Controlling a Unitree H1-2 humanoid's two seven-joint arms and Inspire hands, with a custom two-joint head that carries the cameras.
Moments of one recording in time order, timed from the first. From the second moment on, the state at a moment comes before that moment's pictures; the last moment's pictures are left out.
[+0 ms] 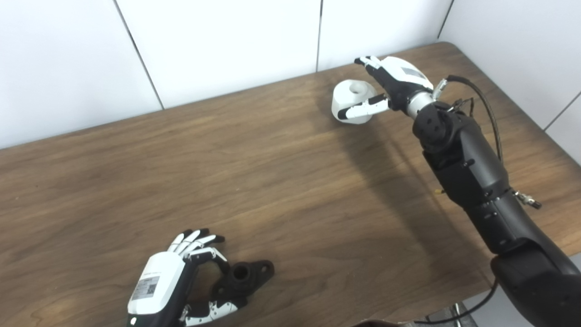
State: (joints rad) left arm 0.19 0.27 -0.31 -0.39 0.82 -0.06 -0.24; right arm -0.42 -0.50 0.06 -0.05 -0.80 0.47 0.40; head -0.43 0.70
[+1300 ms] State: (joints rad) left arm 0.20 0.27 -0.28 -0.42 0.82 -0.05 -0.28; right arm -0.48 -0.53 0.10 0.05 -0.80 0.47 0.37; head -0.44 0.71
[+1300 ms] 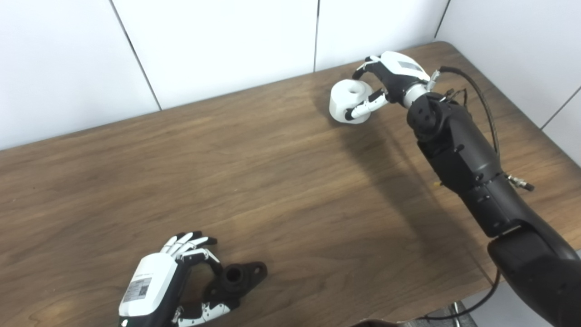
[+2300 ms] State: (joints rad) left arm 0.21 0.27 -0.27 -0.44 0.82 -0.04 -0.29; right arm -0.48 -0.53 0.11 0.06 -0.78 0.47 0.36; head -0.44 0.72
